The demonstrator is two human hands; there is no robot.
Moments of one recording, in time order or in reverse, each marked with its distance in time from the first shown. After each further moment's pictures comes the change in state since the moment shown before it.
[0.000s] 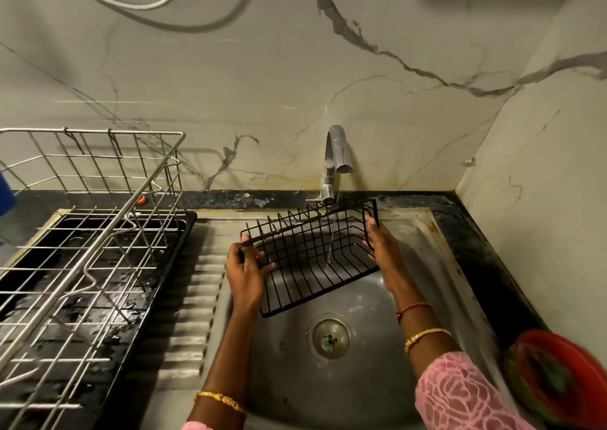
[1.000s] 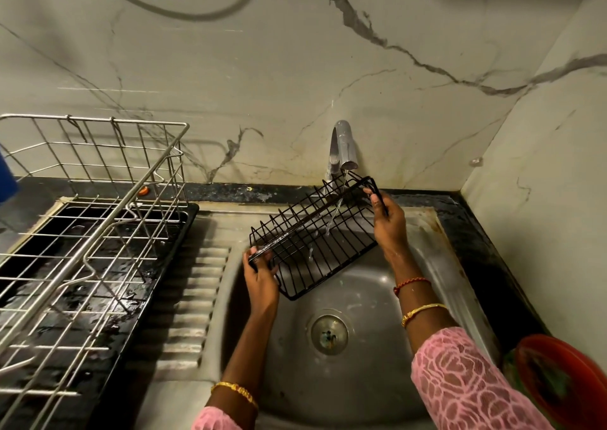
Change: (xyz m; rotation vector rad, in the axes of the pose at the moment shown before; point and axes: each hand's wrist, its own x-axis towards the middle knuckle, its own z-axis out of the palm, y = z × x) left_hand -0.006 -0.050 0.009 -0.014 0.036 -0.119; right_hand 0.041 -0.015 0.005 -0.099 0.110 -0.472
